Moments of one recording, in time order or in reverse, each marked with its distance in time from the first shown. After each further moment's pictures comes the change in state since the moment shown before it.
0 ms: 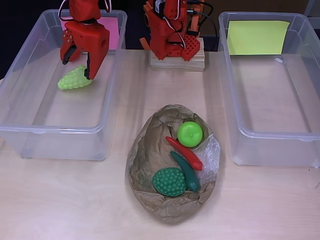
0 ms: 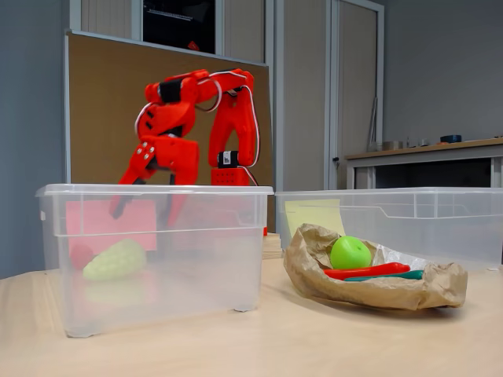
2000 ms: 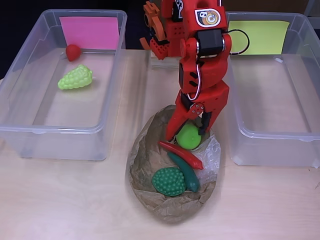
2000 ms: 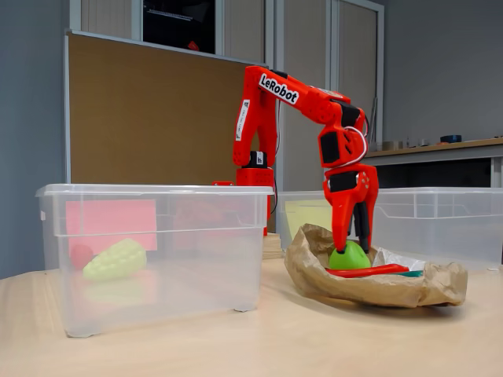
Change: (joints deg) arm -63.3 -23.9 -7.6 -8.6 17.1
